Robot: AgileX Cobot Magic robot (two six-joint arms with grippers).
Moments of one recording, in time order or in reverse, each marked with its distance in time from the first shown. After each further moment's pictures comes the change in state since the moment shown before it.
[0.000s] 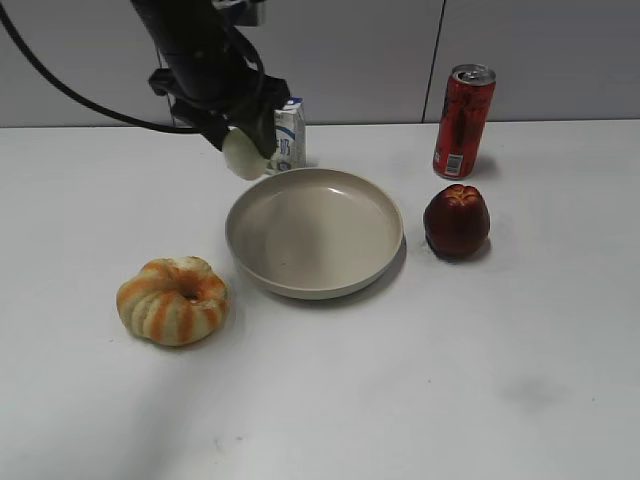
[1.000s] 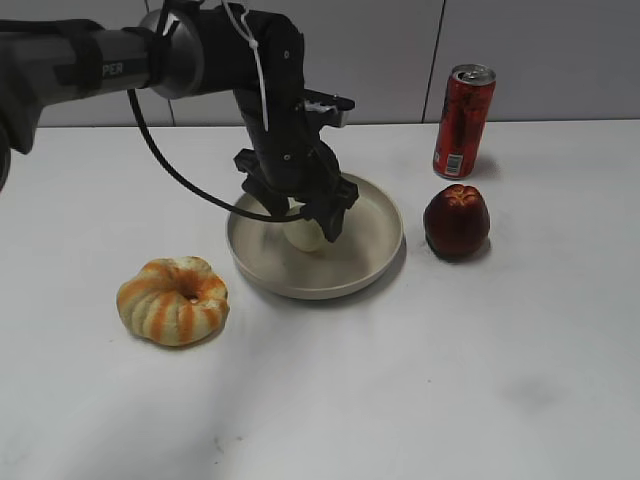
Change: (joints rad) left arm -0.198 0.192 -0.001 0.054 -0.134 0.000; right arm 0.000 0.000 0.000 0.000 0.000 0.000
